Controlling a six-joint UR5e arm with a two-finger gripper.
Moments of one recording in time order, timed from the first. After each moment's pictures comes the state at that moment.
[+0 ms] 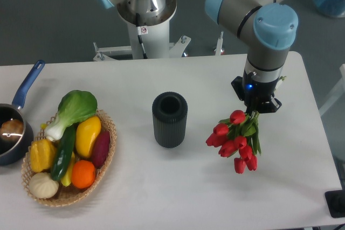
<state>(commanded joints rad) 2.68 -1.91 -1.48 -1.22 1.57 1.43</state>
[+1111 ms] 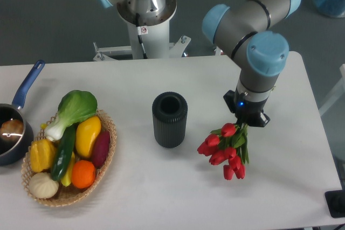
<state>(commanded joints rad) 2.61 -2.02 -1.52 -1.14 1.57 1.35</state>
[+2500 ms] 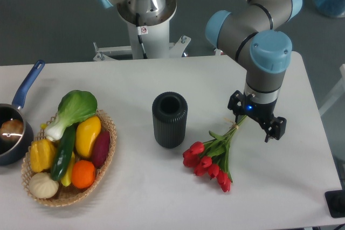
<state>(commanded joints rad) 2.67 -2.02 -1.50 -1.03 1.55 1.46</state>
